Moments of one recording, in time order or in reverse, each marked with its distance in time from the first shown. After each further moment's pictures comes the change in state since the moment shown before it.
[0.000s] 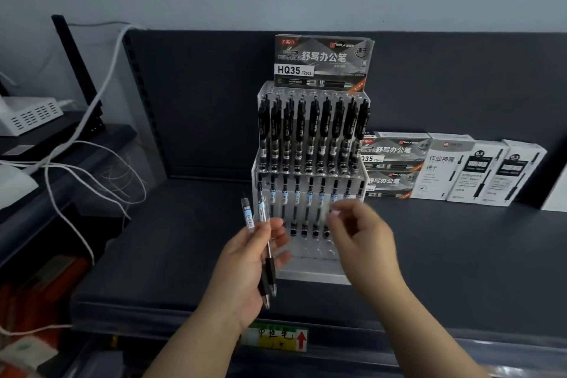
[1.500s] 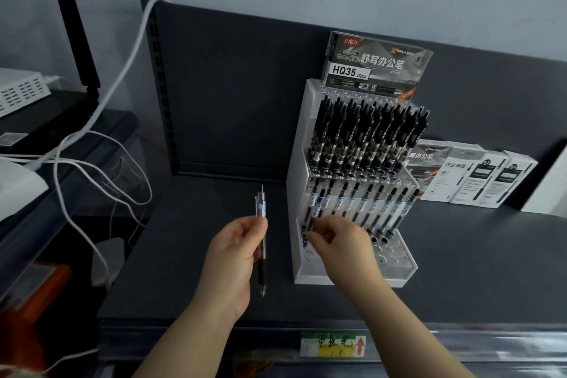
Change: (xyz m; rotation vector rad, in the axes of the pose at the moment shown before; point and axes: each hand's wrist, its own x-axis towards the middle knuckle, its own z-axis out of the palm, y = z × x) left_hand 0.053 0.037 -0.099 0.082 -0.036 0.048; right_hand 0.003 -0.033 0.106 -0.388 -0.098 0.091
